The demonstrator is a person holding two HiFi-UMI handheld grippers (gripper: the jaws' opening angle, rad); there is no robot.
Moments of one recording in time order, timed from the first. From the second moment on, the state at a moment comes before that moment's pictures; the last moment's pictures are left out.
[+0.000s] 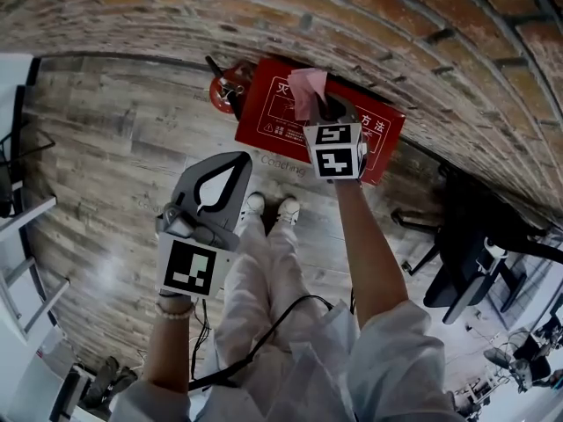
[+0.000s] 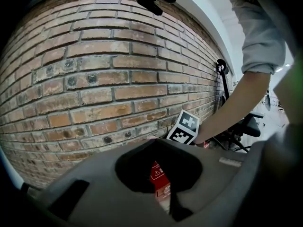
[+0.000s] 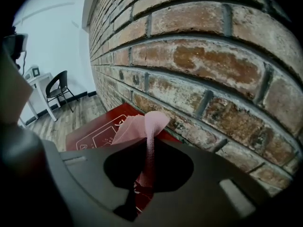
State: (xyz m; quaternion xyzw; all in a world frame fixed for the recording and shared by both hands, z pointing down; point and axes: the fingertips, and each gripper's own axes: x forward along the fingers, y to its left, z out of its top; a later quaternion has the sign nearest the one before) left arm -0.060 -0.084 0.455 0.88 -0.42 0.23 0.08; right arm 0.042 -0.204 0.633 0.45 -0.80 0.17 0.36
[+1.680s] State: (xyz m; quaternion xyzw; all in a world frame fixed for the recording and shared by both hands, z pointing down) left arm 0.028 -0.085 0.464 0.90 -0.35 0.25 0.07; right arm 0.260 -0.160 0.641 0.56 -0.71 0.19 0.38
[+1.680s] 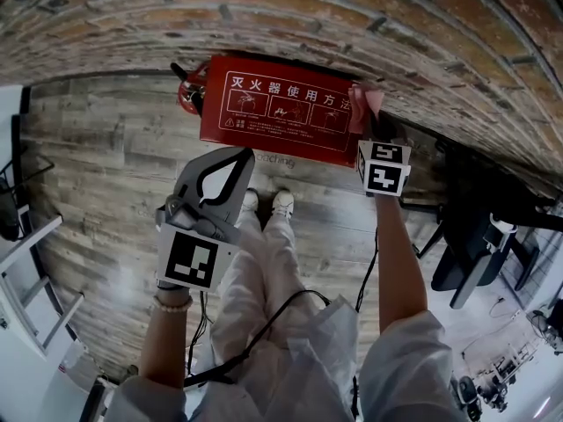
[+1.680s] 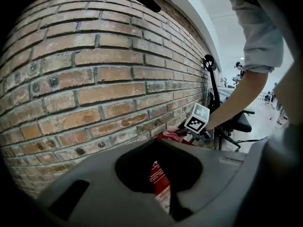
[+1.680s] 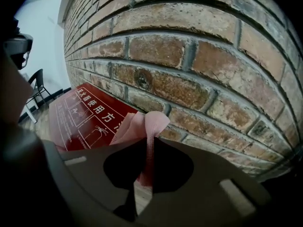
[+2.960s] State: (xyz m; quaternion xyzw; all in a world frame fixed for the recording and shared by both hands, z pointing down) left arm -0.006 -0.084 0.455 0.89 -0.38 0.24 0.08; right arm 0.197 -0.135 0.576 0.53 -0.77 0.19 0.30
